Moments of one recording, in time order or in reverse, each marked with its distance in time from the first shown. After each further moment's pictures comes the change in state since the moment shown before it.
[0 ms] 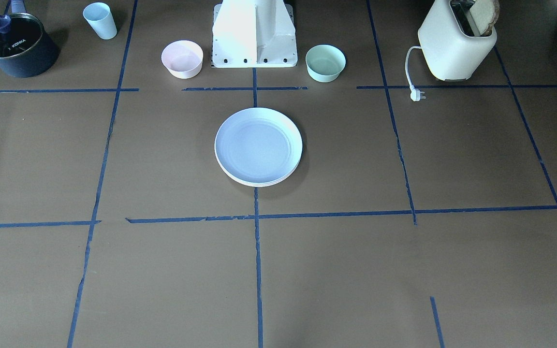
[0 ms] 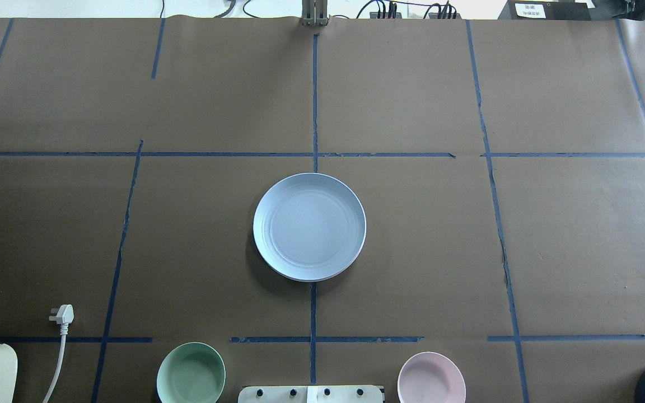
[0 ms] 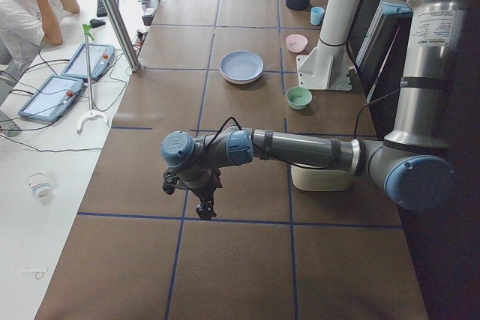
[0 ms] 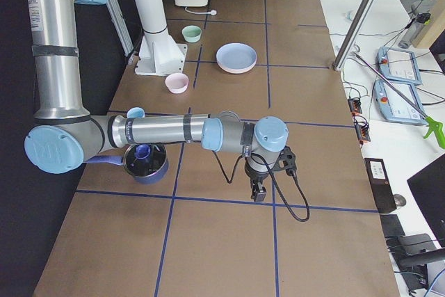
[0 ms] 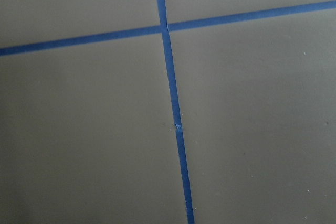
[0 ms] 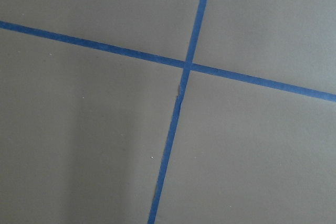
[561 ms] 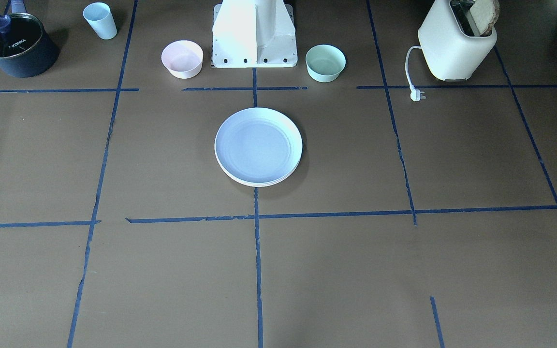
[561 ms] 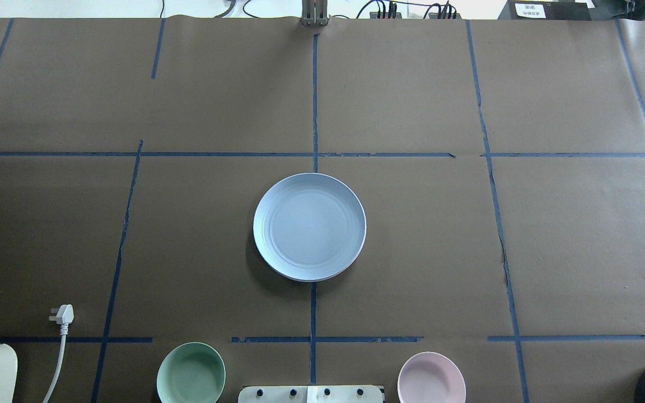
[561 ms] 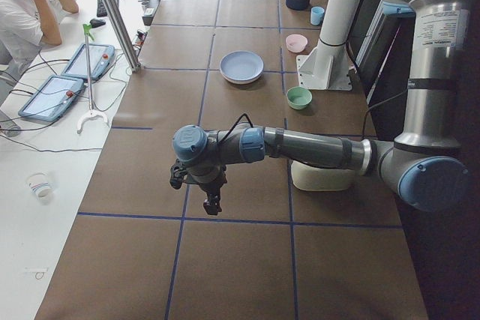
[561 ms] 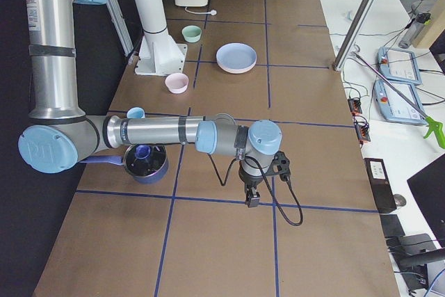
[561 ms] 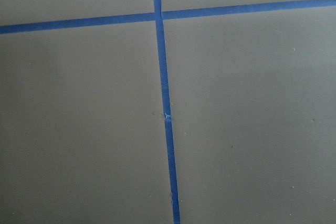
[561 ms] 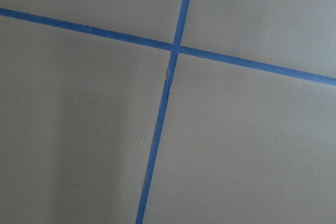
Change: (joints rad) left arm -0.001 0.062 -0.087 -0.046 -0.006 -0.048; right arm -0.001 -0.028 0.011 0.004 -0.017 0.004
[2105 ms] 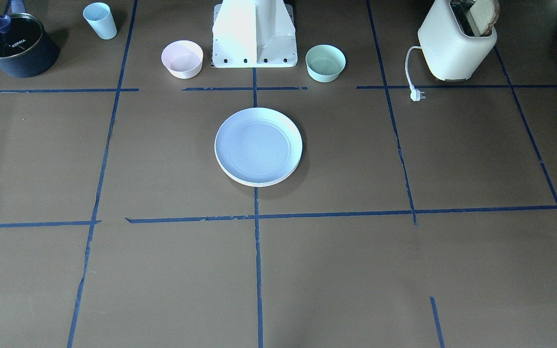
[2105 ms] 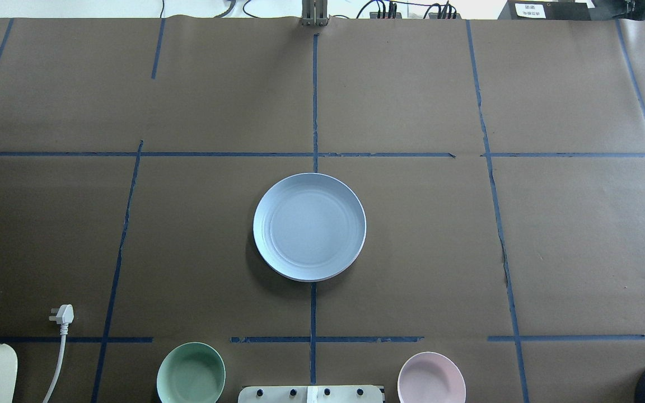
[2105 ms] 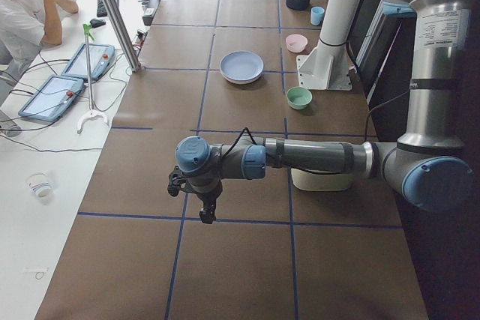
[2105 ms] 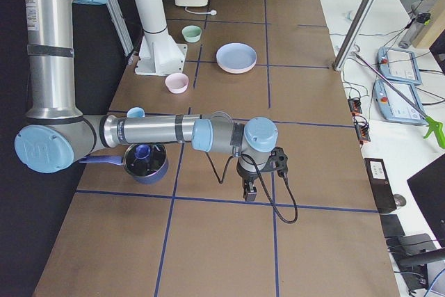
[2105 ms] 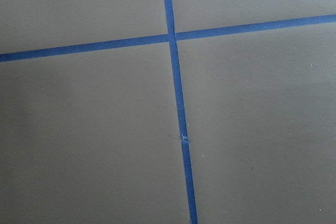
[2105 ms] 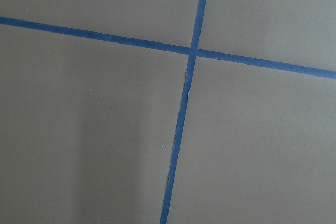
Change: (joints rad) left arm 0.000 0.004 0.086 -0.186 0.005 -0.032; right arm -0.002 -0.020 0.033 0.008 0.054 0.053
